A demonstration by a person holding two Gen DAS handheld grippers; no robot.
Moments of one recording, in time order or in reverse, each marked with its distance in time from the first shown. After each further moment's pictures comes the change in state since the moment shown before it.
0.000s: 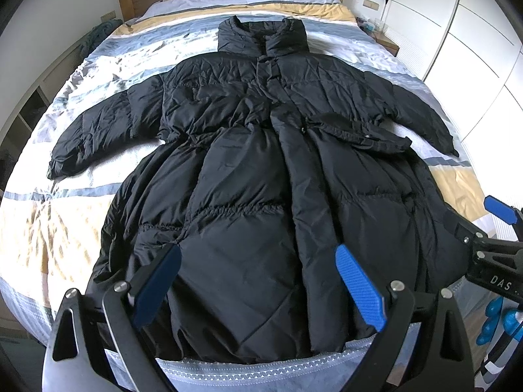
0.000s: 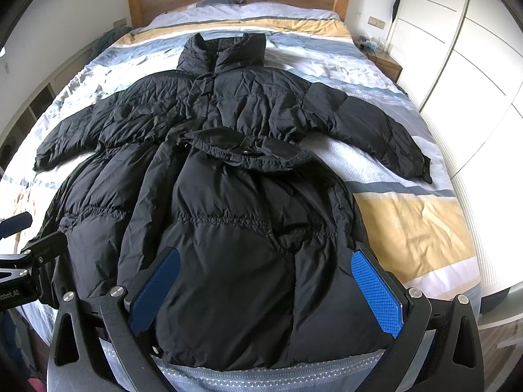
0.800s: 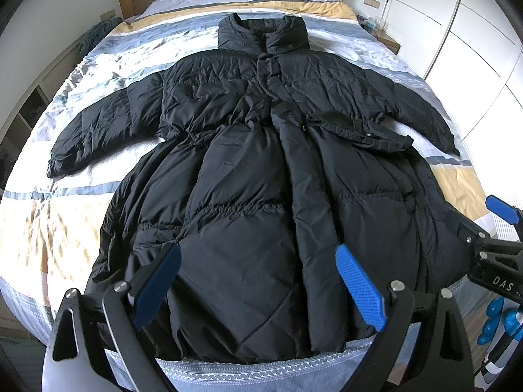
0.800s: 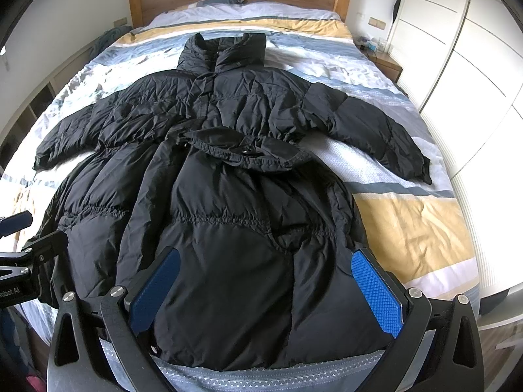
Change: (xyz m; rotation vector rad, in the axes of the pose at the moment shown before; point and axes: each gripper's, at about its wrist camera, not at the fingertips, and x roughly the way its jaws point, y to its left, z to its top) left arm 0.001 -0.001 -0.002 0.000 0.006 0.001; right arm 0.000 -0.001 0.001 0.000 0.001 -0.001
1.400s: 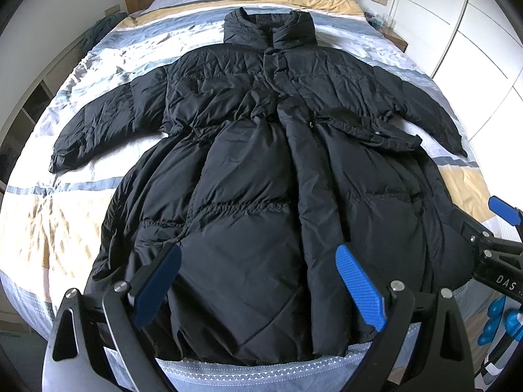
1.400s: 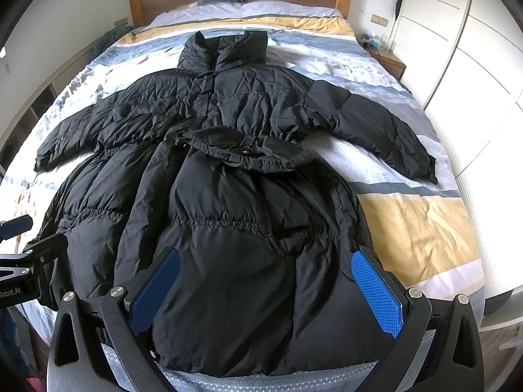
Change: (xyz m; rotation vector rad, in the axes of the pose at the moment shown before) left arm 0.012 0.005 0.002 -0.016 0.027 0.022; right arm 0.006 -0.002 0.003 0.001 0.006 0.007
